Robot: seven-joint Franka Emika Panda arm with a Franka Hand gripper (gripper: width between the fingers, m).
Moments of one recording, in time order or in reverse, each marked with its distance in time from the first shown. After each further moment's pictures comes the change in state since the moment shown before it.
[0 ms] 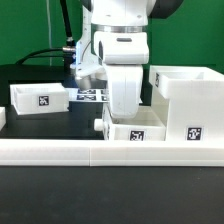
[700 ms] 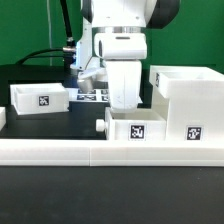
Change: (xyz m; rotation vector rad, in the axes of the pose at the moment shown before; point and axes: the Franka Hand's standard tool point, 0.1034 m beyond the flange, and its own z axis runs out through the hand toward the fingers) arm 0.006 0.002 0.006 -0.170 0.022 0.040
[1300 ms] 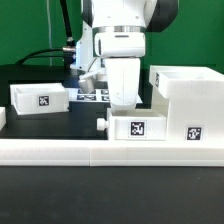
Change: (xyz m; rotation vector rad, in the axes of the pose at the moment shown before) arm 0.000 0.001 0.001 -0.009 0.002 0.024
